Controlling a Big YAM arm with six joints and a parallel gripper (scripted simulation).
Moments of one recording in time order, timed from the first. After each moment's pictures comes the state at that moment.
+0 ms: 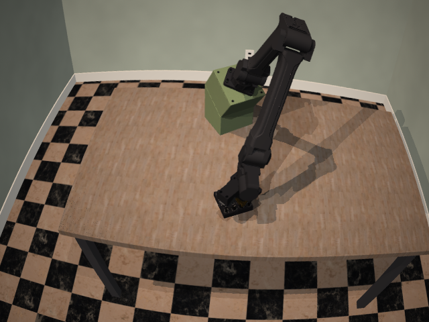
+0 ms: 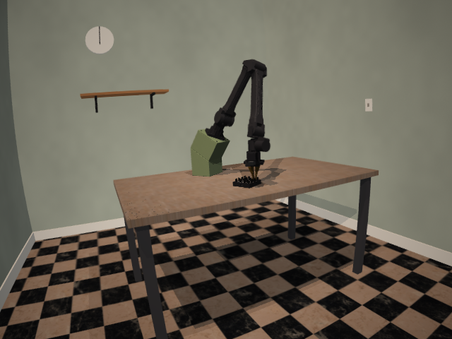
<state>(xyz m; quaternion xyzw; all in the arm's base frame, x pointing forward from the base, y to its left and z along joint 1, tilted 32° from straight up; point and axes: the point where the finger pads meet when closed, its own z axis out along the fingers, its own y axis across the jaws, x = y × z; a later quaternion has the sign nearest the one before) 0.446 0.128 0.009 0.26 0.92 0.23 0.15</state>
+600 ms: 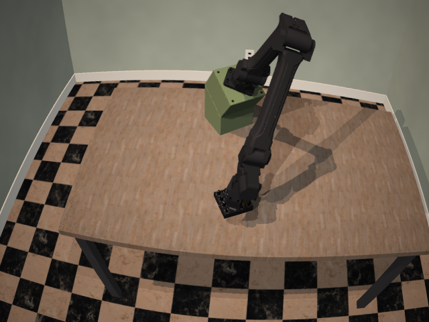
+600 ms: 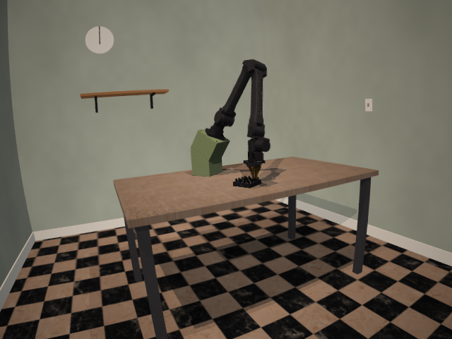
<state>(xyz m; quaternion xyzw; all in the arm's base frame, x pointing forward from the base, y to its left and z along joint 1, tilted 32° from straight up) 0.446 0.127 0.009 0.09 0.96 0.20 0.19</state>
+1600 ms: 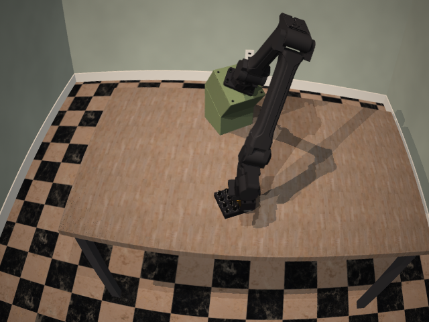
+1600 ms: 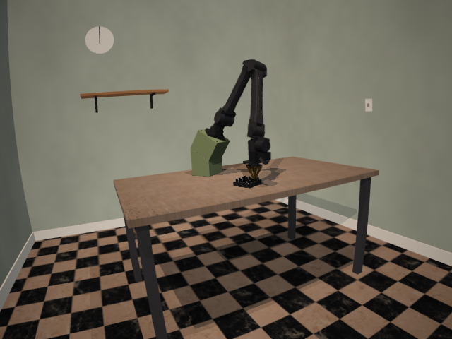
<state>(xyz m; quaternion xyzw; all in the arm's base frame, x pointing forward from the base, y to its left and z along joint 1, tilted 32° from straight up) 0.446 0.127 0.009 -0.13 0.95 0.15 0.23</state>
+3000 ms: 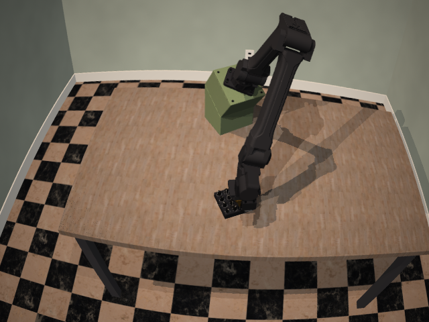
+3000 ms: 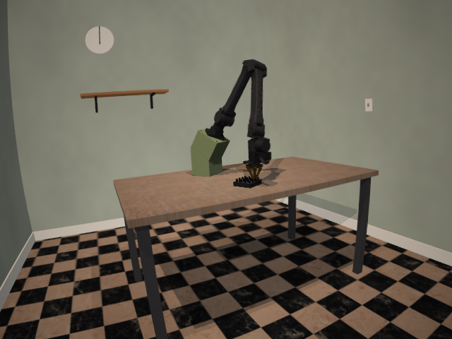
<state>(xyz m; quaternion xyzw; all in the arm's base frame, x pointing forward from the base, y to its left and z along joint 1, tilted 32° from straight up) 0.446 0.128 0.009 -0.14 0.95 0.15 0.23</state>
